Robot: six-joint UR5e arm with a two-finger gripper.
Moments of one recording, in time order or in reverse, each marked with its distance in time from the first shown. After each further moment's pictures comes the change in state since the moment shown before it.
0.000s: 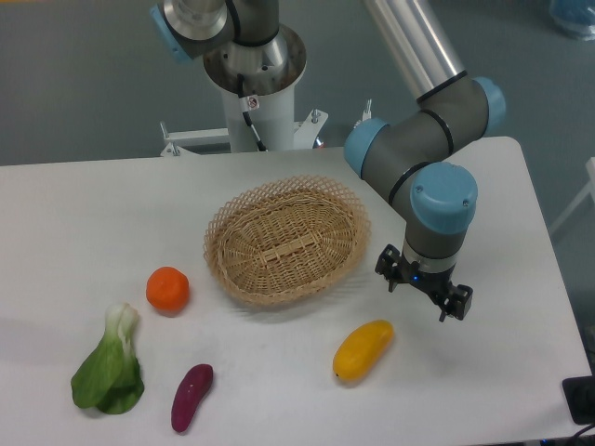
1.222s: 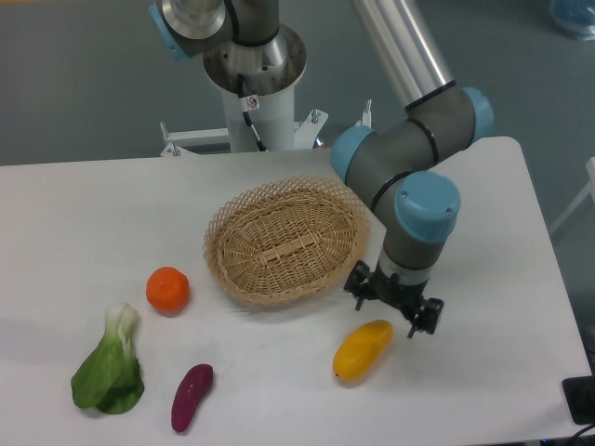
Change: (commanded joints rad) arm -0.077 -0.034 -0.002 0.012 -0.181 -0.186
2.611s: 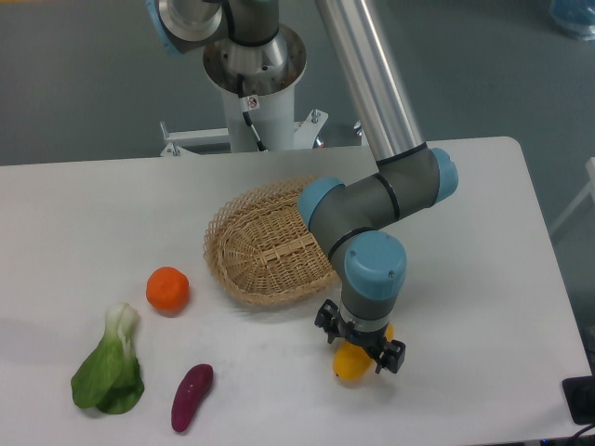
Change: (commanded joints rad) arm -0.075 -0.115 0.035 0.084 0.121 0.004
